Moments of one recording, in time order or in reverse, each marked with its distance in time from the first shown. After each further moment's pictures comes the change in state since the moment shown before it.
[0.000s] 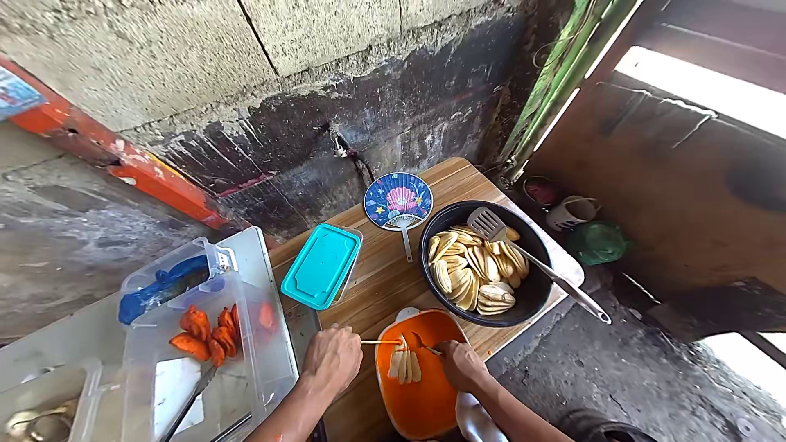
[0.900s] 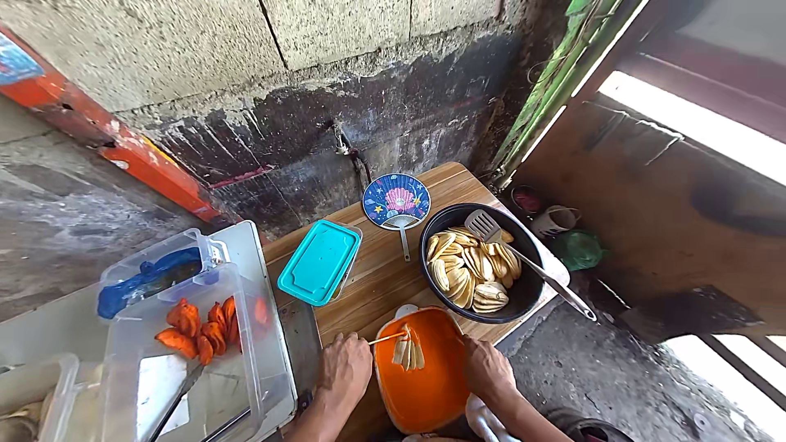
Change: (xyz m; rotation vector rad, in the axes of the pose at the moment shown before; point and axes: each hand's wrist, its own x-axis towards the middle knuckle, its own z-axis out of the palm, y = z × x) left_hand -0.007 0.021 0.034 -0.181 0.106 -0.113; right_hand -0.058 -0.018 -0.013 -0.147 0.213 0.375
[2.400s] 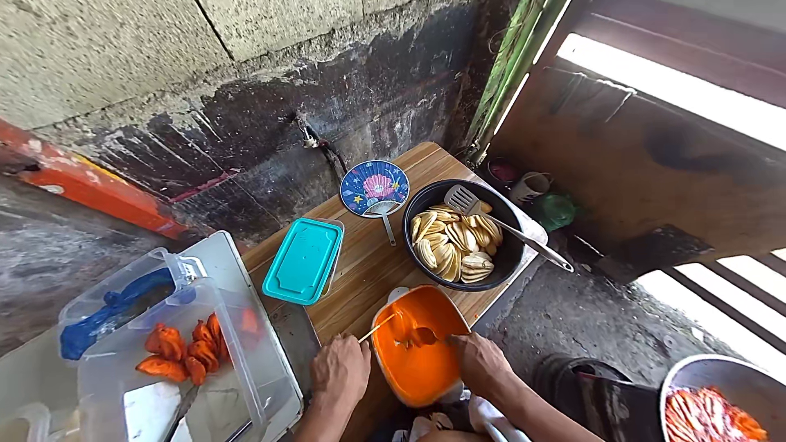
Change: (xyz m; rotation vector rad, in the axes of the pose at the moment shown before) left_hand -0.012 0.000 -0.012 -0.047 -0.170 -0.137; right_hand -0.036 0.006 0.020 -0.012 -0.082 -0.189
